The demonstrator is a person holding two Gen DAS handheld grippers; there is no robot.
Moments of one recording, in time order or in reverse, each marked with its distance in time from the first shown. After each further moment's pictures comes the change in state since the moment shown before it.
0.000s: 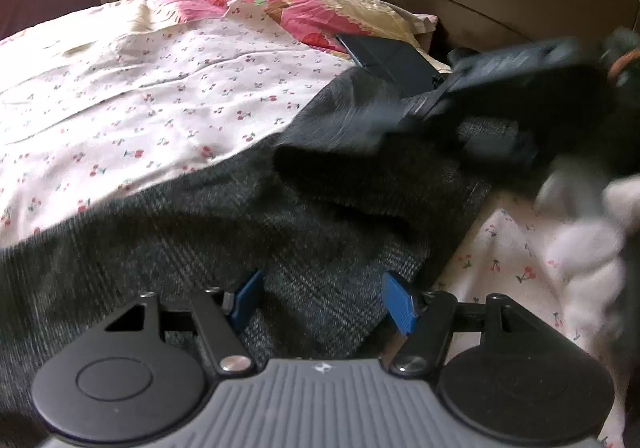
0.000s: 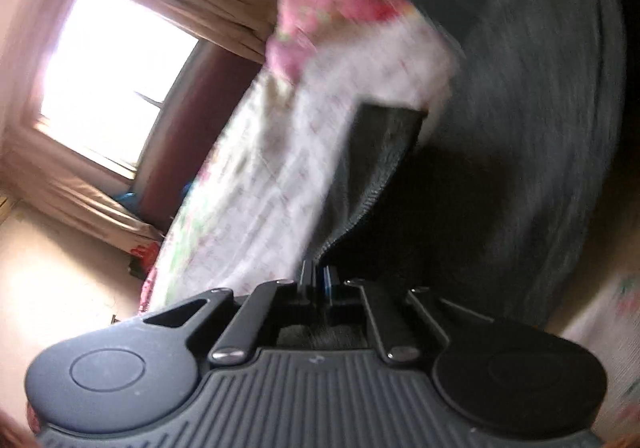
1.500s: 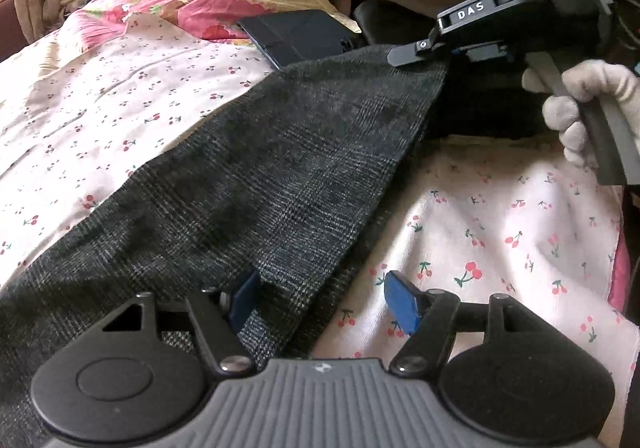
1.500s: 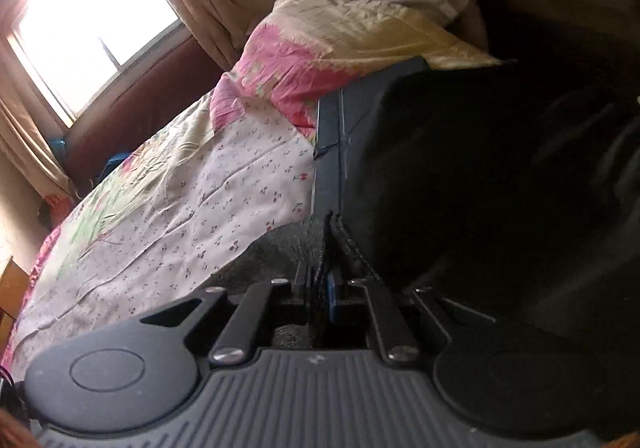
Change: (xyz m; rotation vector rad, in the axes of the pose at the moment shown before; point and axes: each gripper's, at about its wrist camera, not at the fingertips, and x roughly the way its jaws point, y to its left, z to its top) left arm 0.037 -0.067 0.021 0.209 0.080 -0.073; right arm -0.066 -0.041 0.096 -0.326 -0.026 -0.286
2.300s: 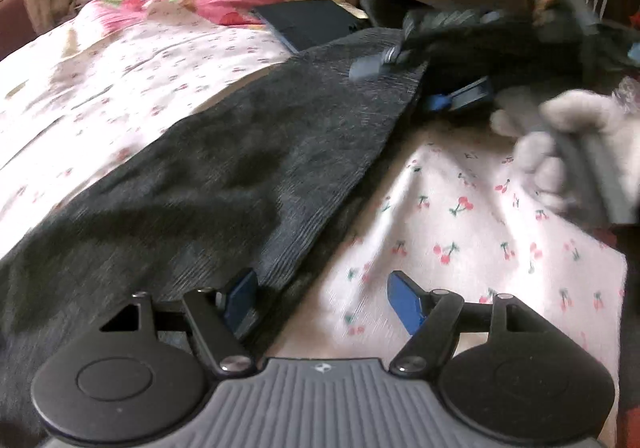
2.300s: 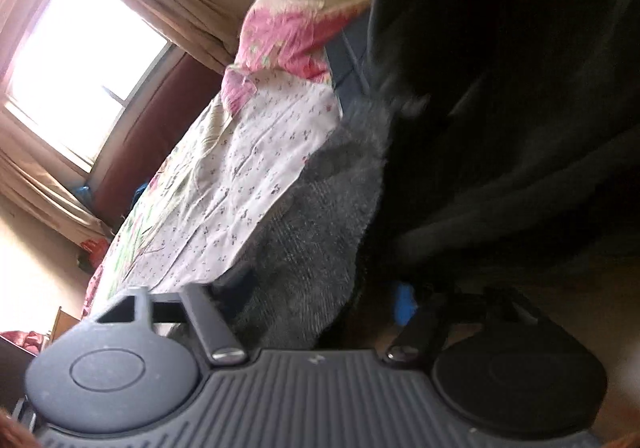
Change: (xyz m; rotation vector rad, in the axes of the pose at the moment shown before) left arm -0.038 0.005 -0.039 -0.023 0.015 0.029; right arm 0.024 0.007 -0.060 0.274 0.039 0.120
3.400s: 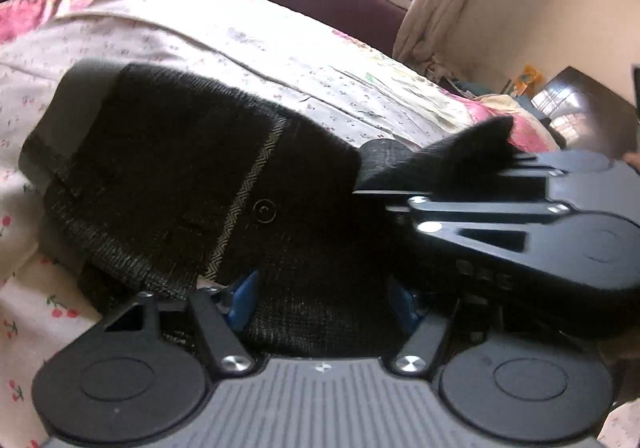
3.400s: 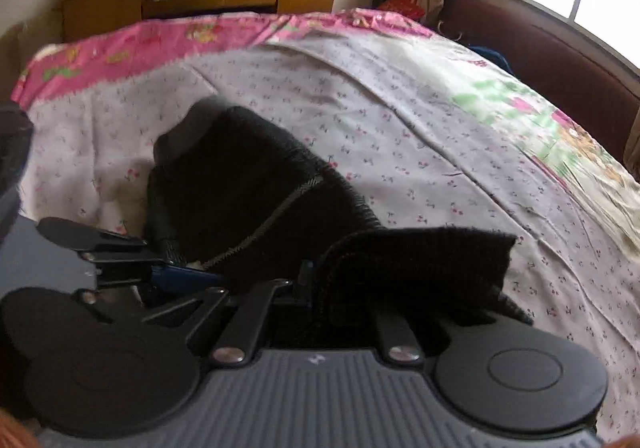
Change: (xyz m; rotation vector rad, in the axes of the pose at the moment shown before) left arm -0.233 0.197 -0.249 -0.856 -0.399 0.458; right arm 0.113 0.440 -0.355 -1.504 0.362 0.339
